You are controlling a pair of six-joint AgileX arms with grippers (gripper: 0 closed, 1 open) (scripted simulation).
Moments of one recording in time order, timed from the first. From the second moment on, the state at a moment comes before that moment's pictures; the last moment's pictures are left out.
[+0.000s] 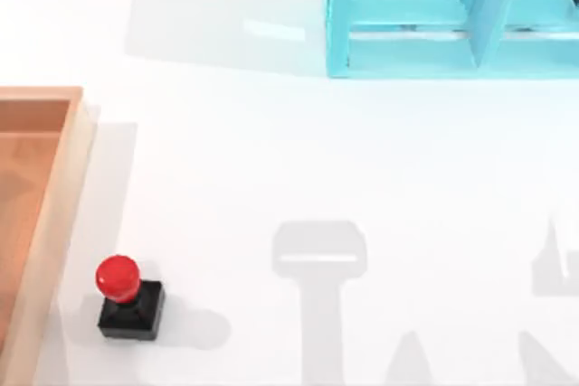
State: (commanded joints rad) left arm 0.43 1.34 0.75 -0.81 0.04 0.46; right arm 0.00 0.00 0.00 0.00 0.00 0.00
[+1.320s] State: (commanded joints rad) left arm 0.43 1.34 0.75 -0.81 0.04 0.46; right arm 0.00 0.00 0.00 0.00 0.00 0.00
